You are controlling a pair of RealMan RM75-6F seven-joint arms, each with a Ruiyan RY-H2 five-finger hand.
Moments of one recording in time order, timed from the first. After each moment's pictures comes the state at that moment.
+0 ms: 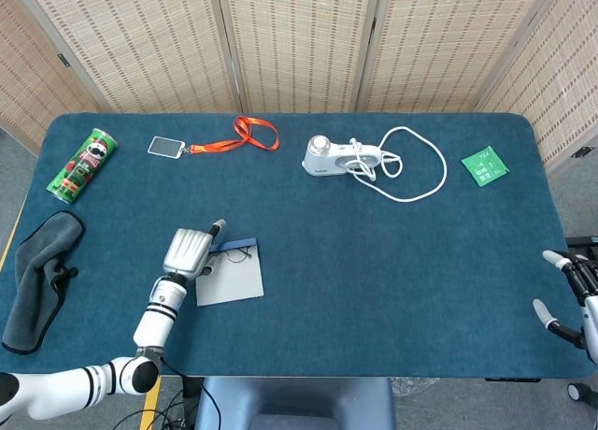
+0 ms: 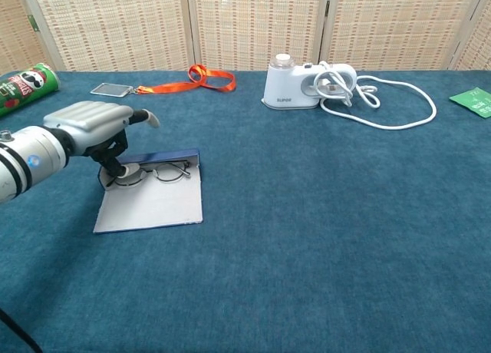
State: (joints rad) left arm -0.74 -1.65 -0.18 -1.38 0.97 1.08 0.62; right arm 0.00 -1.07 0.08 -1.51 -1.61 1.70 0.17
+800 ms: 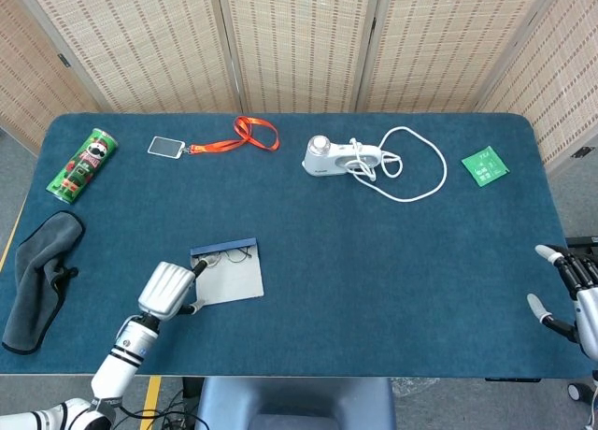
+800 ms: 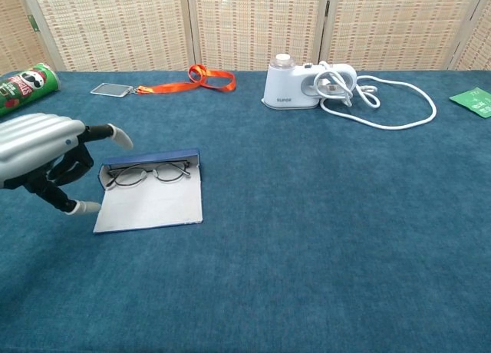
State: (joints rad) left arm -0.55 -1.50 0.01 -1.55 1.34 1.23 0.41; right arm 0.02 -1.06 0.09 -1.54 -1.62 1.68 0.13
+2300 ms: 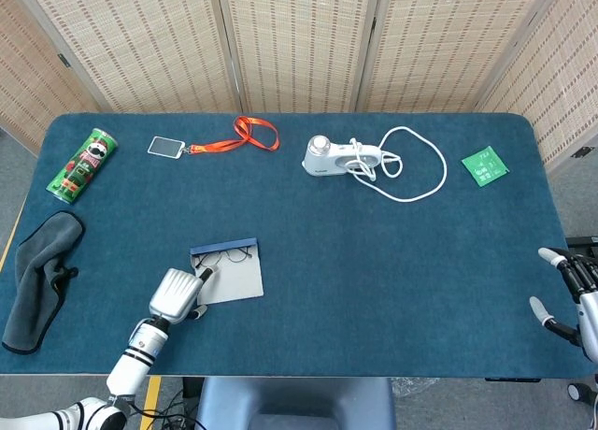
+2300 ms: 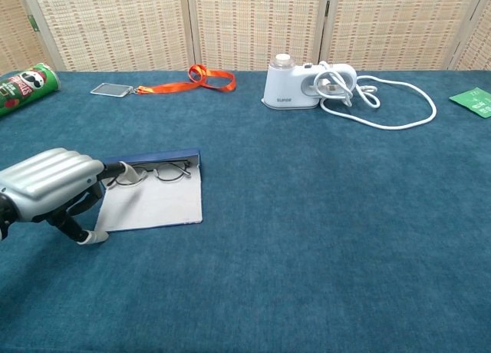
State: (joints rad) left arm -0.51 -1.63 -0.02 -1.38 1.33 1.14 0.51; right arm 0.01 -1.06 0.08 -1.53 -1.62 1.69 0.14
